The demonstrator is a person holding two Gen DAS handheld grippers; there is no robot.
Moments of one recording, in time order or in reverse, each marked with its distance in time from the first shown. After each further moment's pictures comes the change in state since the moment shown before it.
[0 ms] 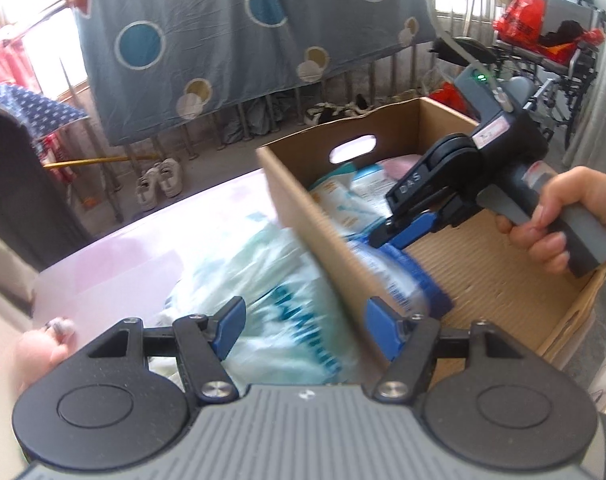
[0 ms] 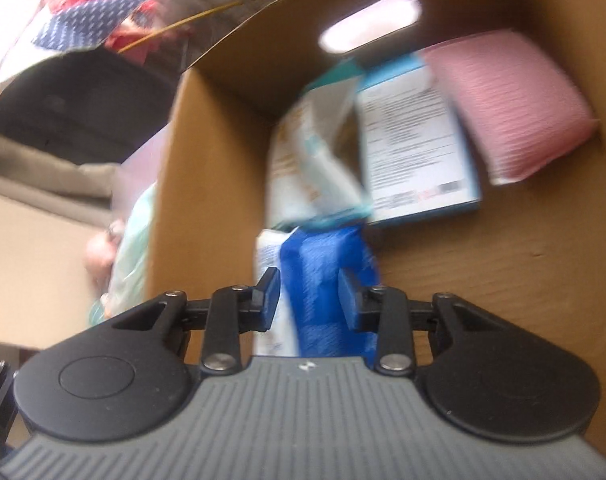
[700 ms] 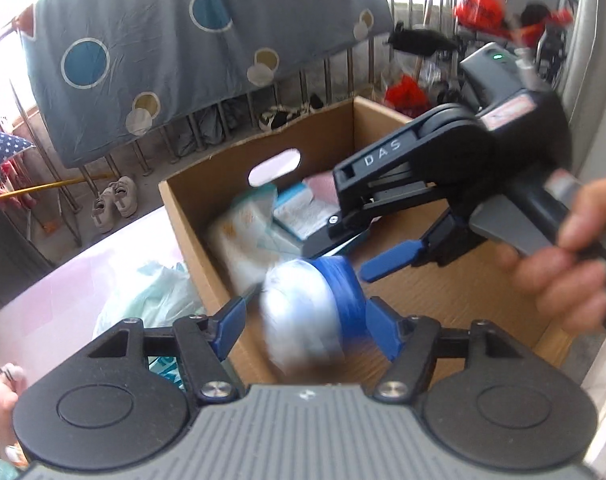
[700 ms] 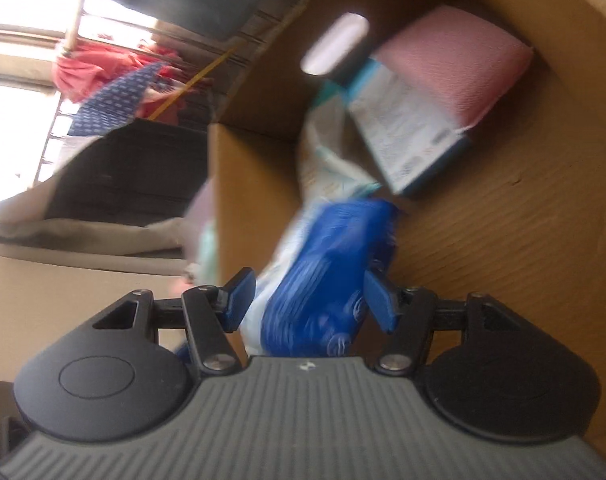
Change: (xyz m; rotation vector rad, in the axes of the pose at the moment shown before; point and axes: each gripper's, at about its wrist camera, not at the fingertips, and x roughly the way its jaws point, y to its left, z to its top) left arm 0.061 -0.088 0.036 0.098 0.009 -0.075; right arm -0.042 -0.069 -0.014 0.296 -0.039 0.205
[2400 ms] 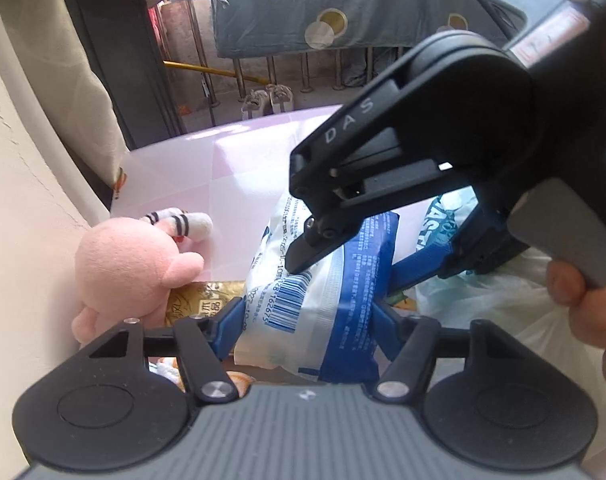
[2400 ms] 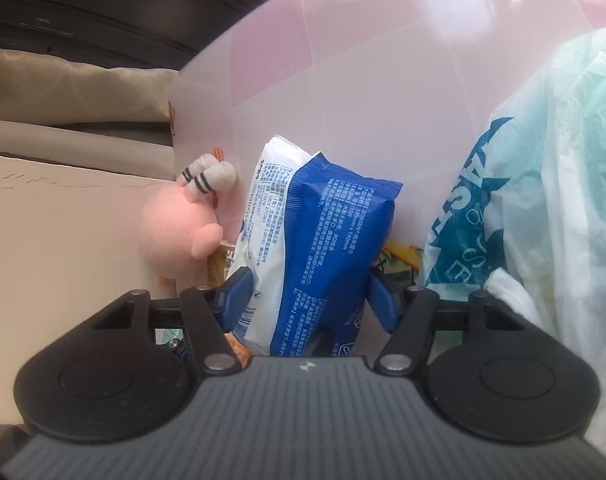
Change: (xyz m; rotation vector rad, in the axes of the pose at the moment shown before) left arm 0.013 0.316 -0.173 -0.332 0.092 0.218; right arm 0.306 0.265 -0.105 -0.219 0.235 -0.155
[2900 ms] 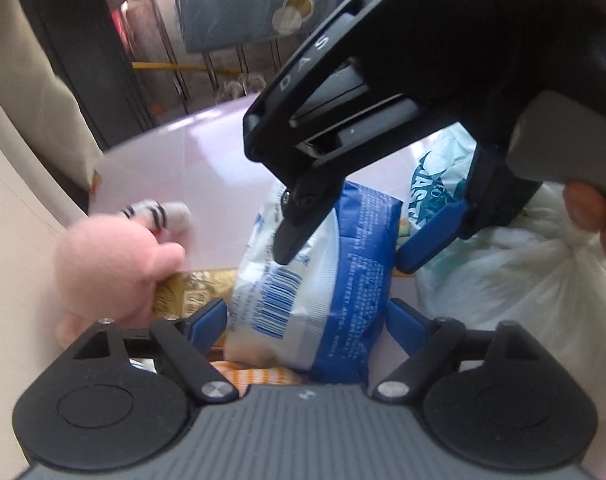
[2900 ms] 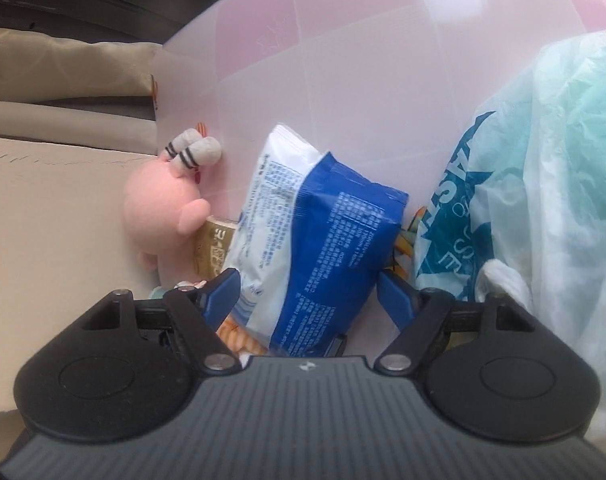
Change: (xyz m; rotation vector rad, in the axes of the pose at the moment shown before) left arm 0.029 -0.004 -0.009 0.092 0.048 -0.045; right arm 0.015 0.002 0.008 0.007 0.113 -0.085
